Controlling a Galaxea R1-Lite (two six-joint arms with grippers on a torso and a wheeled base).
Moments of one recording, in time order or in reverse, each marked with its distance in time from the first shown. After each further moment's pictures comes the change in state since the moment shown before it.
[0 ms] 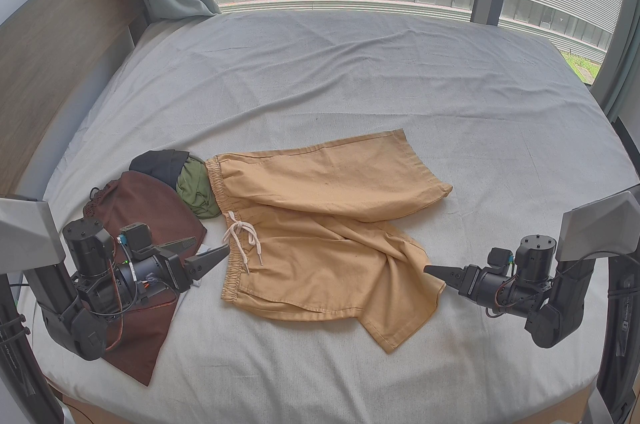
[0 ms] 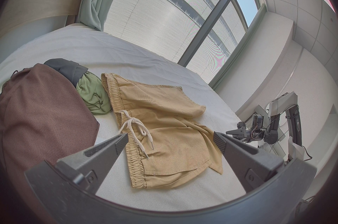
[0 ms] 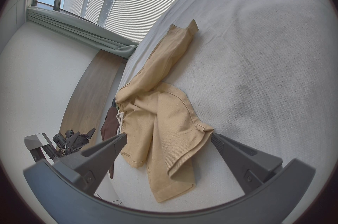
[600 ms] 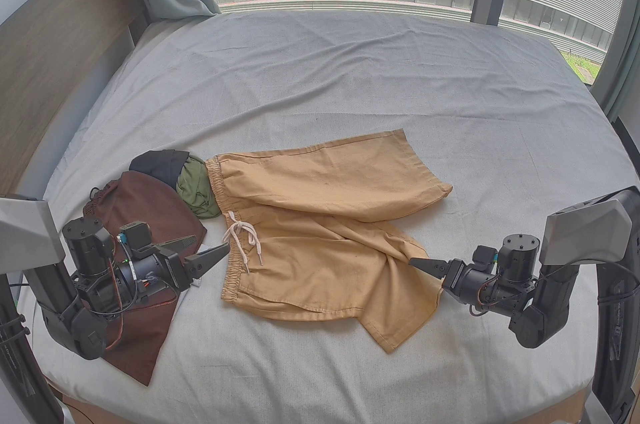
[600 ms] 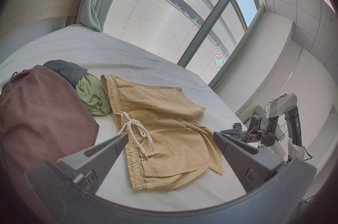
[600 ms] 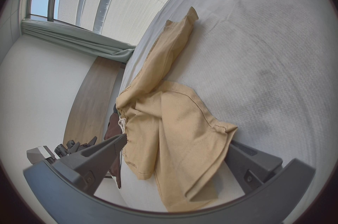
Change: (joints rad) left arm 0.000 -0.002 -0.006 0.000 -0.001 0.000; right arm 0.069 0.046 -0.089 -0.001 -0.067 0.131
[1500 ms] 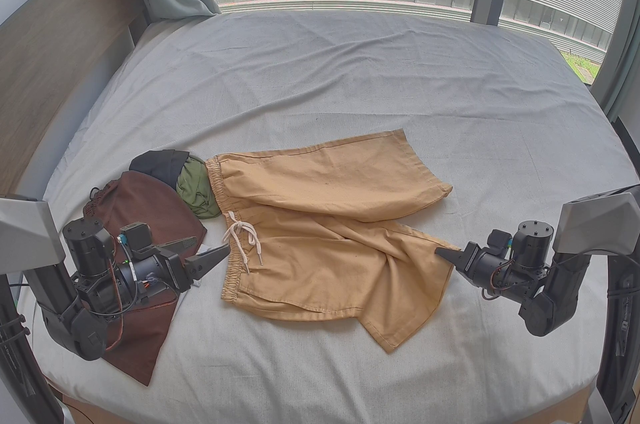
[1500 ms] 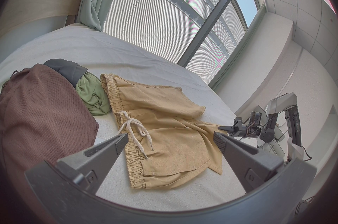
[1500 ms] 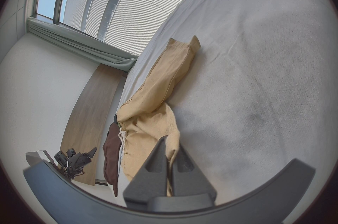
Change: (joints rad) left arm -0.003 -0.001 0.005 0.000 -0.001 -0.004; right arm -0.068 -0.041 -0.027 0.003 -0.002 -0.036
